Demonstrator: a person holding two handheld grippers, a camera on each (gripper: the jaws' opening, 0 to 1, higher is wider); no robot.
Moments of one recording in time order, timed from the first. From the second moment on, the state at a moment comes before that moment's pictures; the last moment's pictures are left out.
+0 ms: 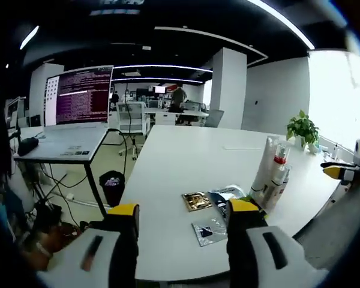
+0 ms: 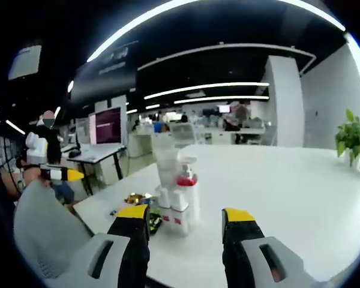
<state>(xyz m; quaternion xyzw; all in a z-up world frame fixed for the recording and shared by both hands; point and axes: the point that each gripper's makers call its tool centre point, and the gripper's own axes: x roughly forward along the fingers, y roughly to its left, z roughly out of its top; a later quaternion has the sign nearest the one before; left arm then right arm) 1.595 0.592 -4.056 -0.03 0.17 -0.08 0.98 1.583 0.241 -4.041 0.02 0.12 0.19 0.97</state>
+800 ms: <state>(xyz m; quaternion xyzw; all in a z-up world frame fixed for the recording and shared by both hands) 1.597 0.586 -4.061 -0.04 0.18 -0.10 0.98 1.581 0.237 -4.035 0.04 0.10 0.18 0.98</state>
